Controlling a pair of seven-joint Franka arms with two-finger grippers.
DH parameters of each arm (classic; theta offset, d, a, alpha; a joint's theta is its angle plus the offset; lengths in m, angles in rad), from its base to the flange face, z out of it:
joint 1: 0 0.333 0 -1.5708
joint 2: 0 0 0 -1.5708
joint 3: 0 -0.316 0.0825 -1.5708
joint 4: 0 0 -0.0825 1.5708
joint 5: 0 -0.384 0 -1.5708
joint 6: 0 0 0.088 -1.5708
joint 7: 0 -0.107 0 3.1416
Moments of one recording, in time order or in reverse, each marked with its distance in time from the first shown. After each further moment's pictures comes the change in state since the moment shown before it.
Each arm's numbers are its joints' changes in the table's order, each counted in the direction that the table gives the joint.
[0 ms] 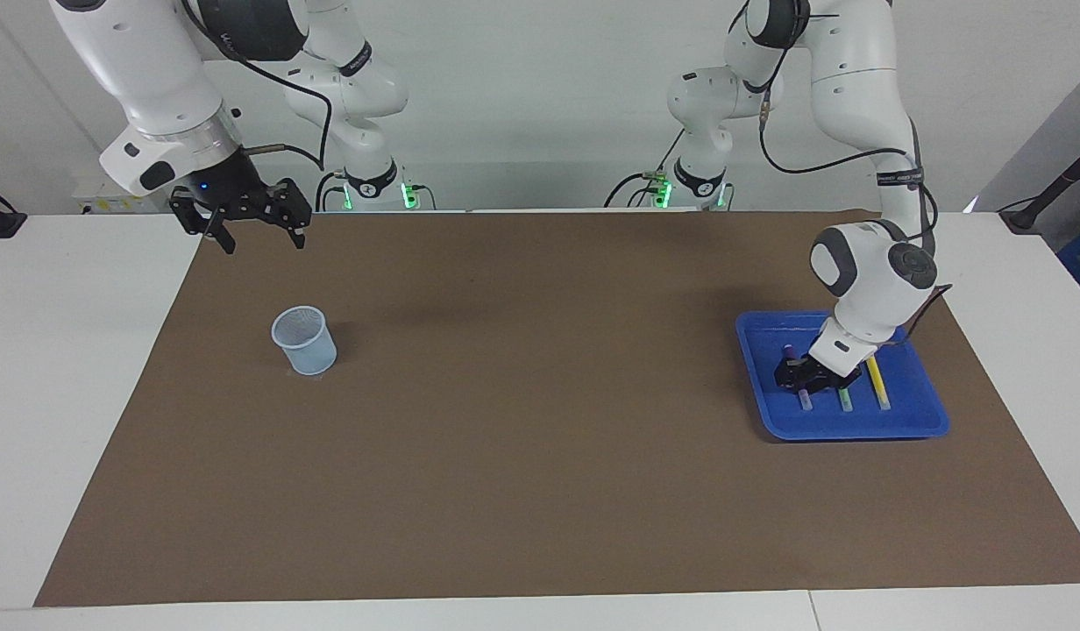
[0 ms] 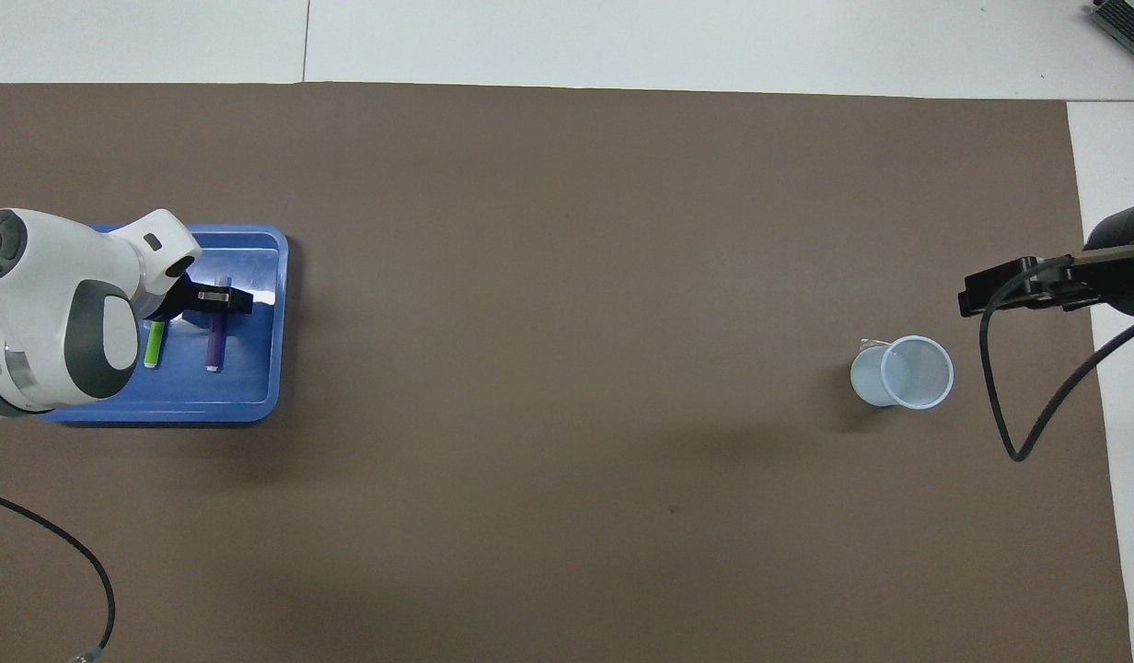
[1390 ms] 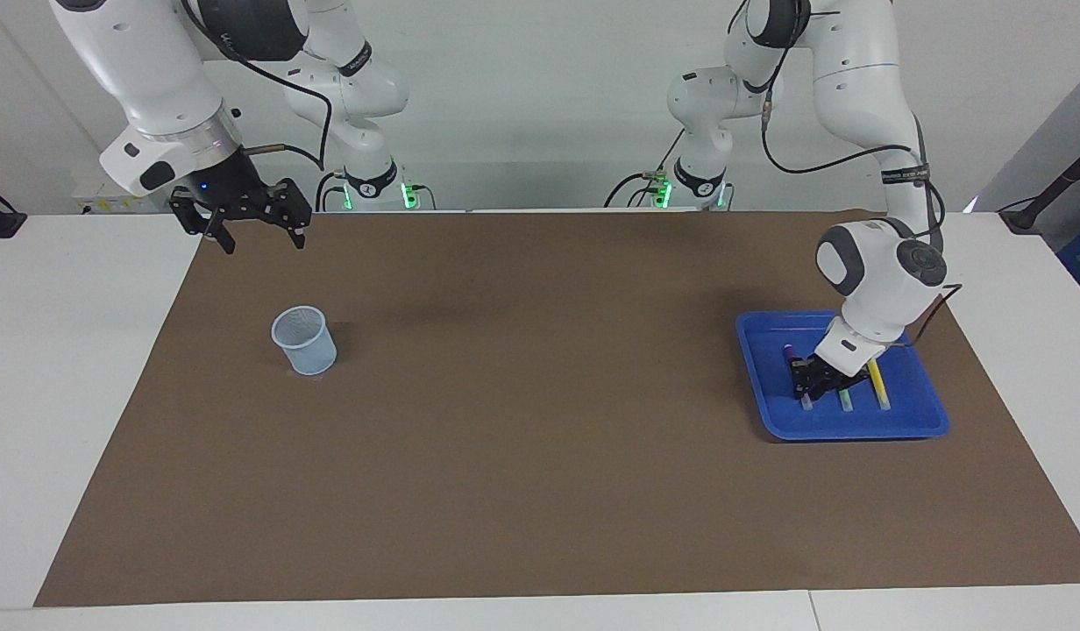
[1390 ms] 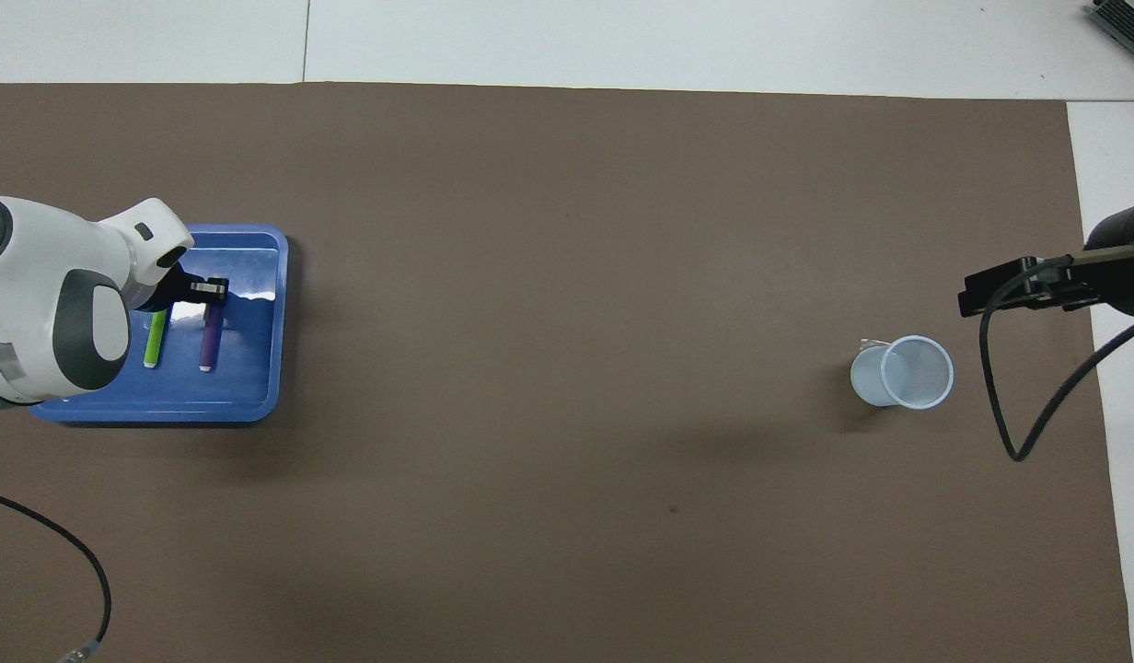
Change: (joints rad) left arm 0.001 0.000 -0.001 0.034 0.000 -0.021 -0.010; right arm 0.000 0.000 0.000 0.000 0.000 0.000 0.000
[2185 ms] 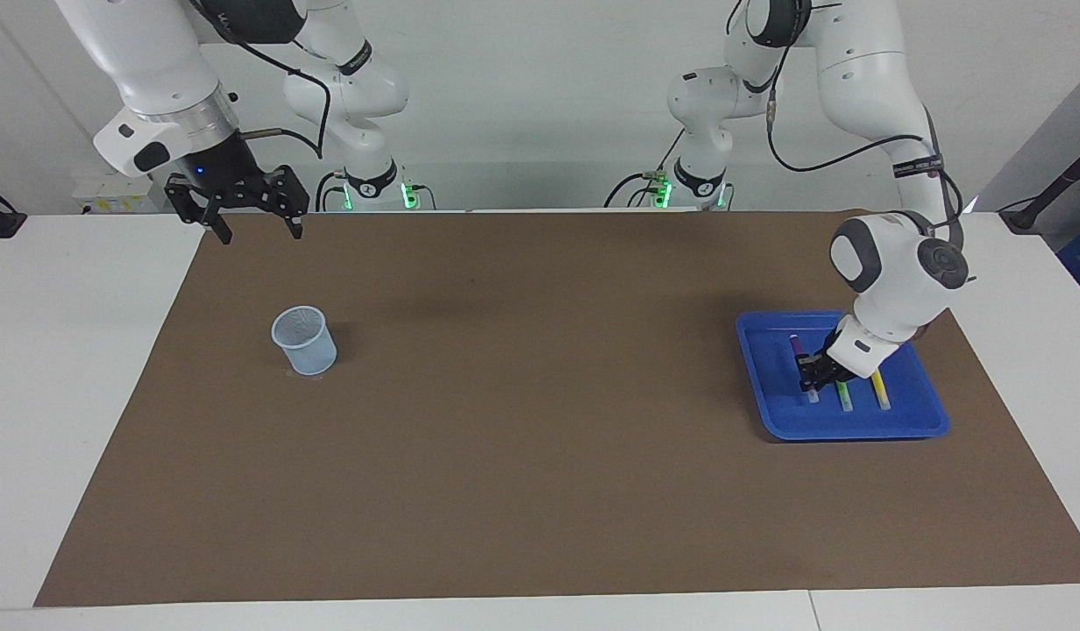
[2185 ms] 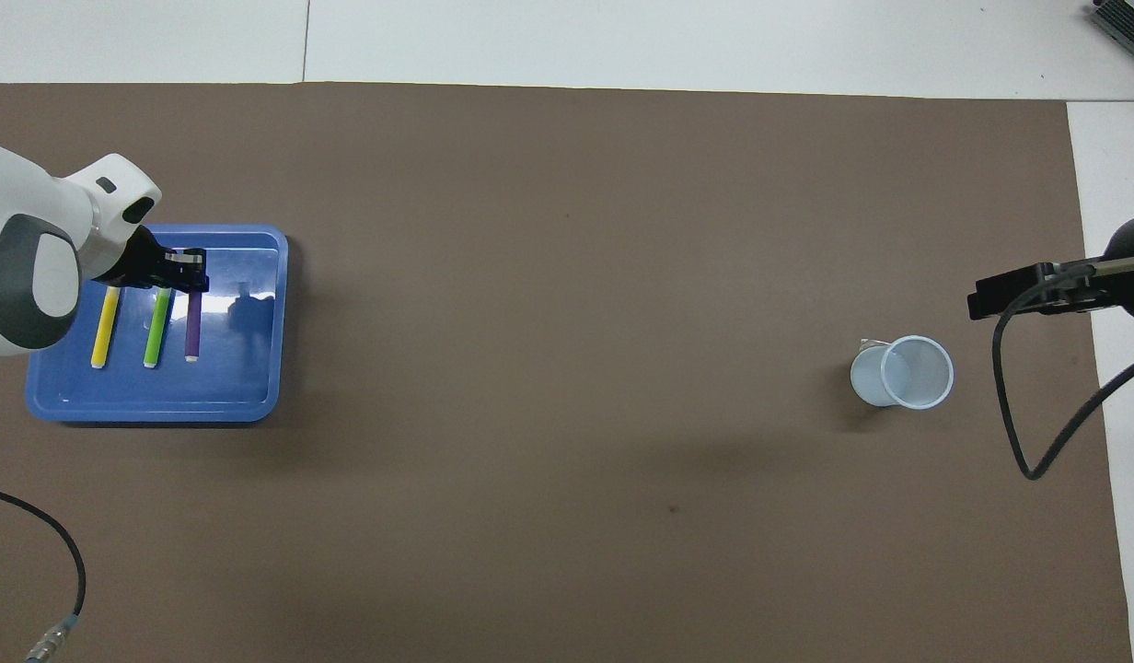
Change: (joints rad) left arm -0.004 -0.020 0.006 0.215 0.001 -0.330 0.235; right arm 0.009 -0.038 -0.007 -0.002 -0.002 0.000 0.000
